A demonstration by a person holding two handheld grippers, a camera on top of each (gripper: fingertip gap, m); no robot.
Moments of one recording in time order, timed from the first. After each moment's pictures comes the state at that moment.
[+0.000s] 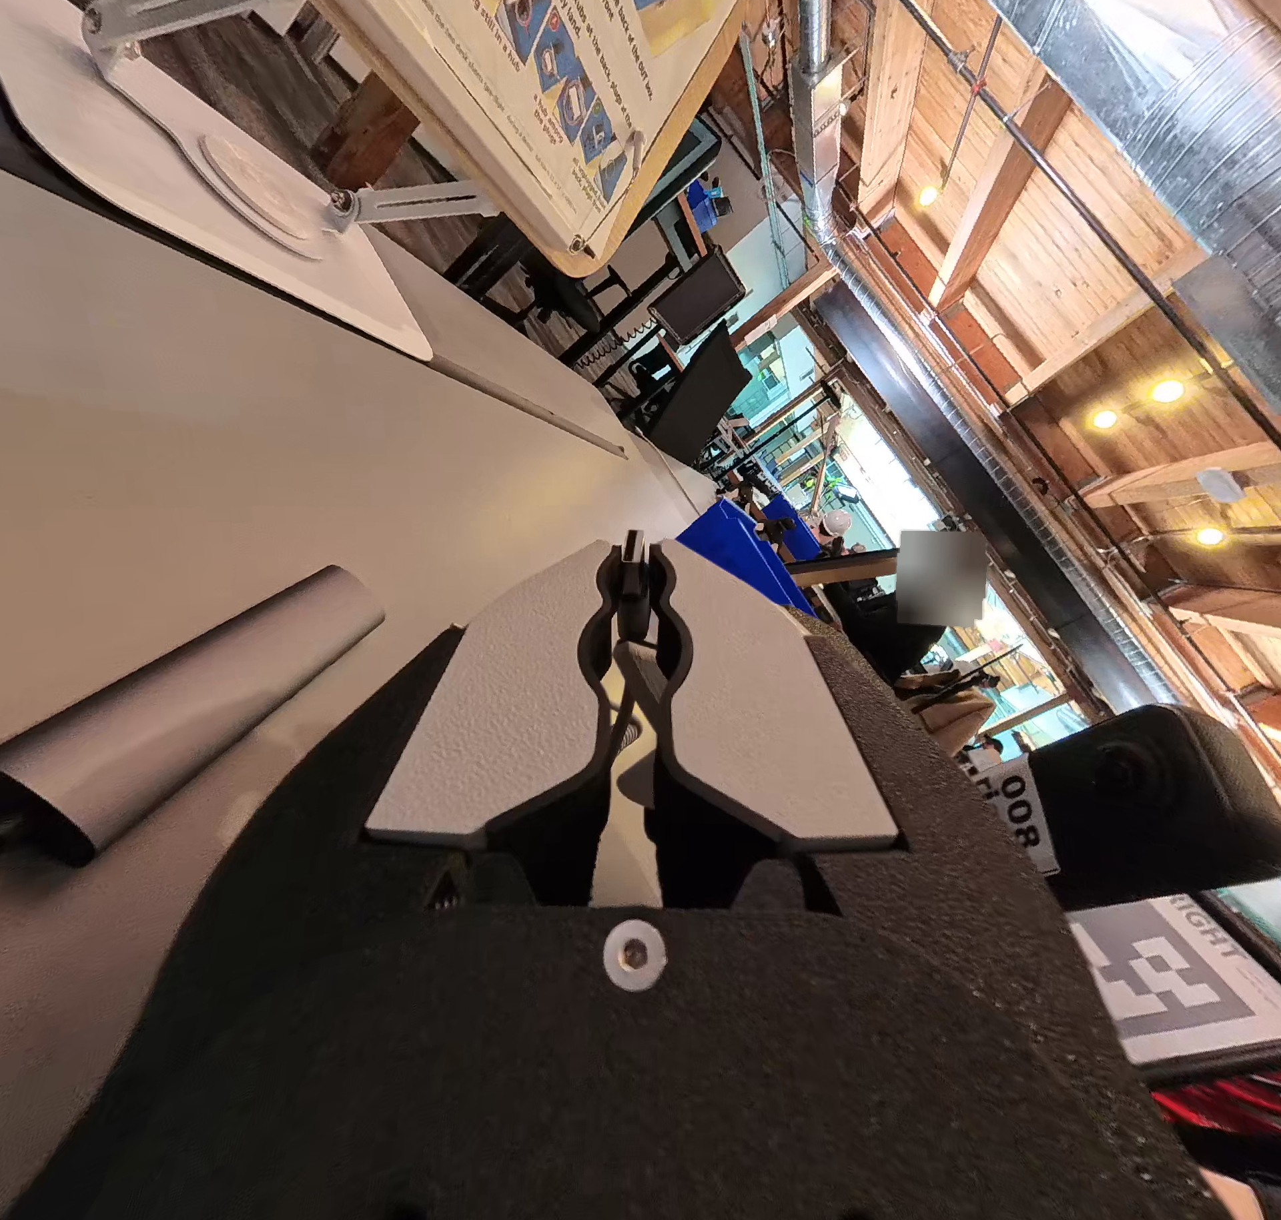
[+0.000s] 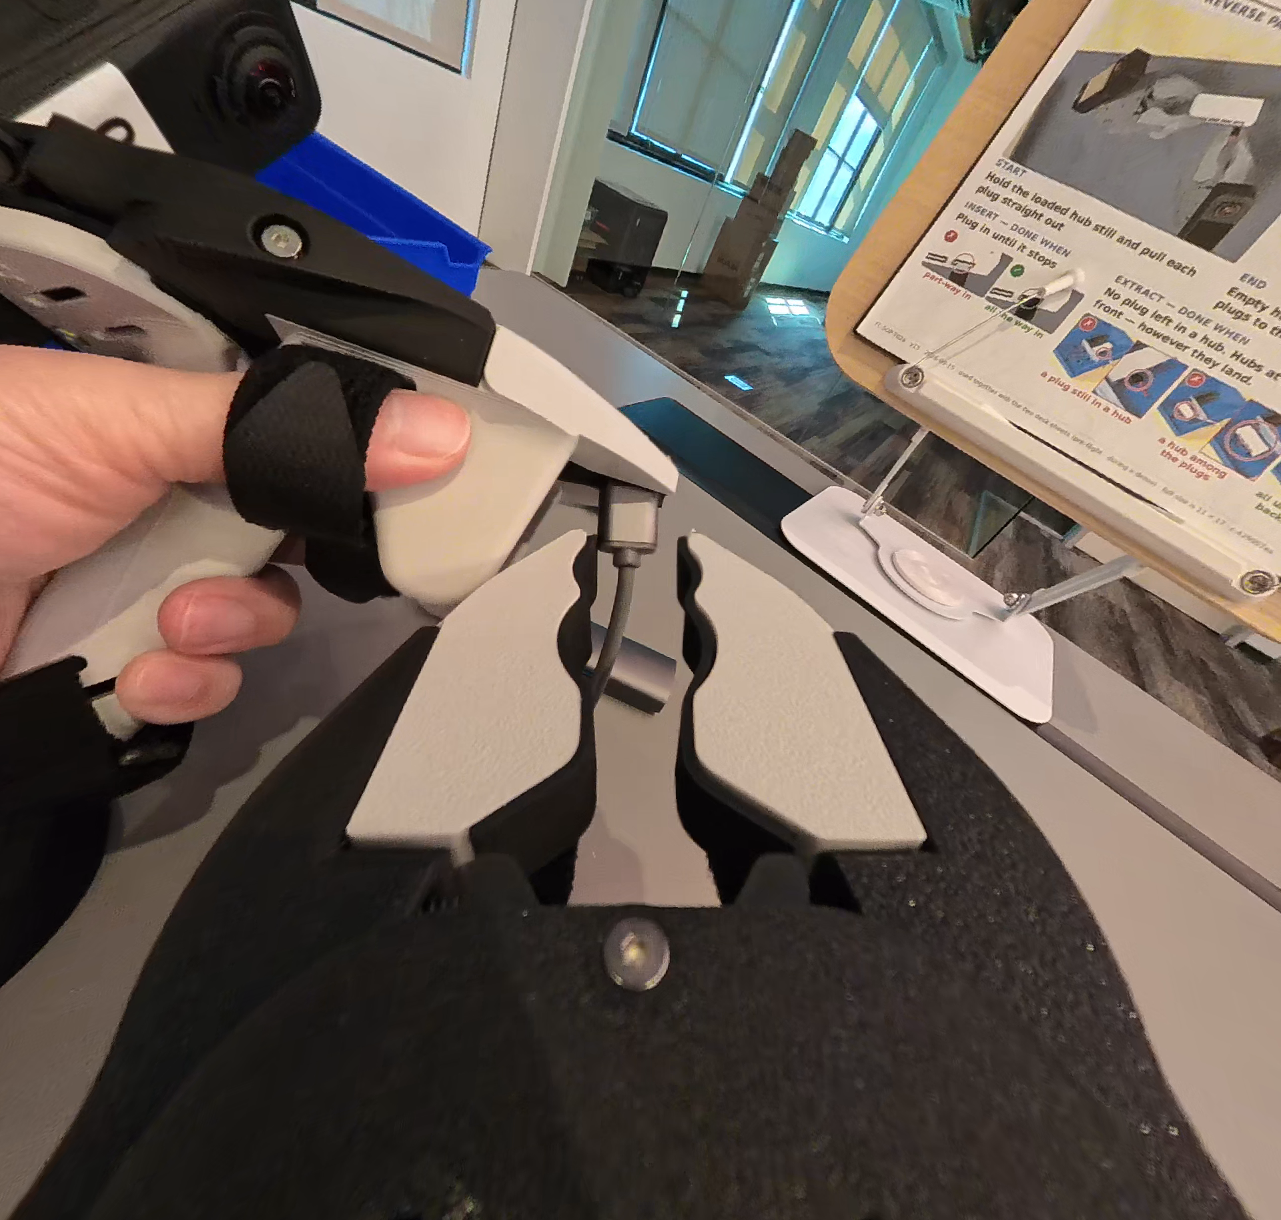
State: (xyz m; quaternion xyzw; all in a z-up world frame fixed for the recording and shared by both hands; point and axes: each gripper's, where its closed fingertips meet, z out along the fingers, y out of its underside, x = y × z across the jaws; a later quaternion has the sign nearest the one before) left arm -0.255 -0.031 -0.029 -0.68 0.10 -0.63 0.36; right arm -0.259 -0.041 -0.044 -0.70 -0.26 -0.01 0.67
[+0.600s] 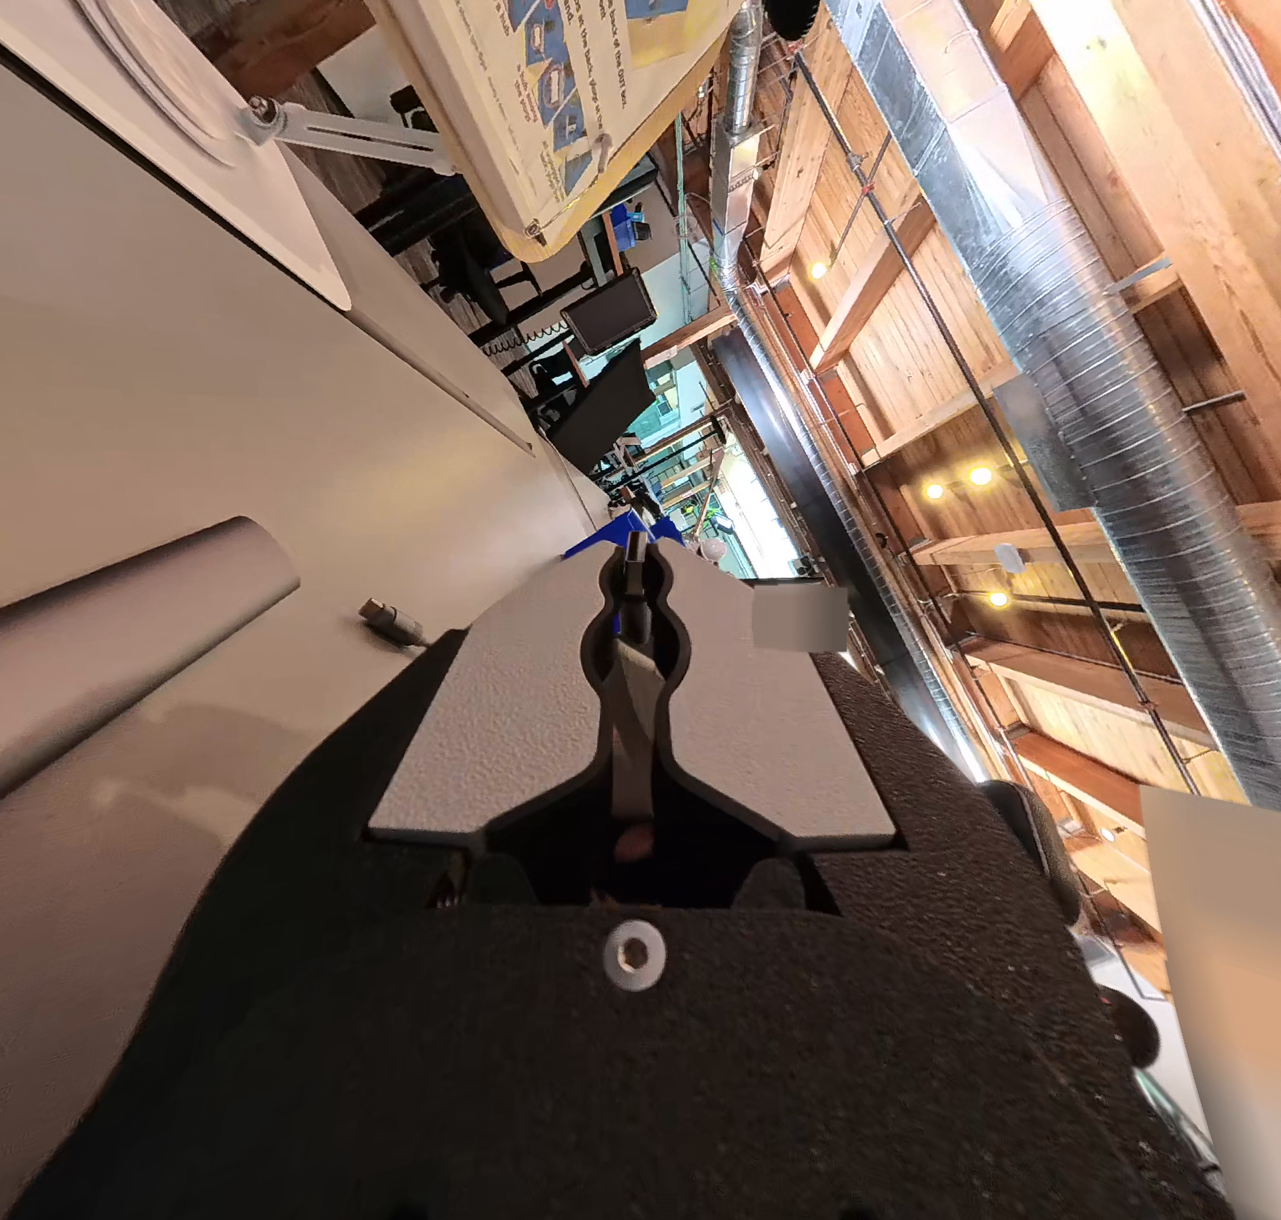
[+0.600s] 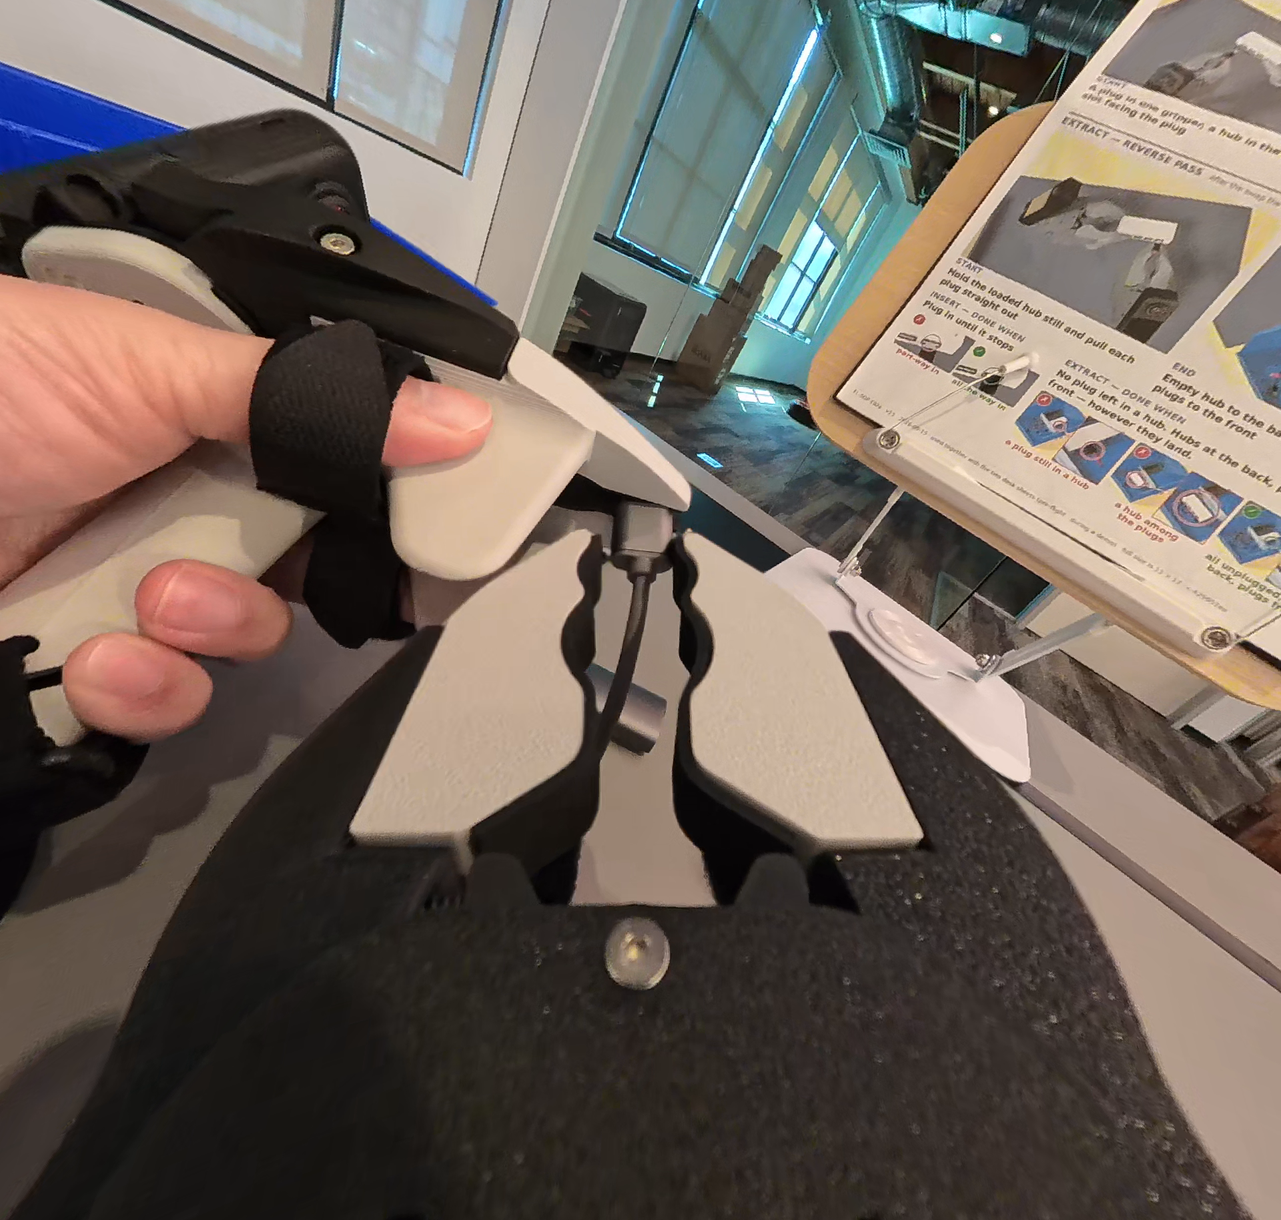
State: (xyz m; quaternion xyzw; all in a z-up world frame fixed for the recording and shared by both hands) left arm -0.254 -0.035 -0.029 -0.65 0.05 -0.71 0.29; right arm -0.263 -0.041 -0.042 -0.64 -0.27 -0.03 0.71
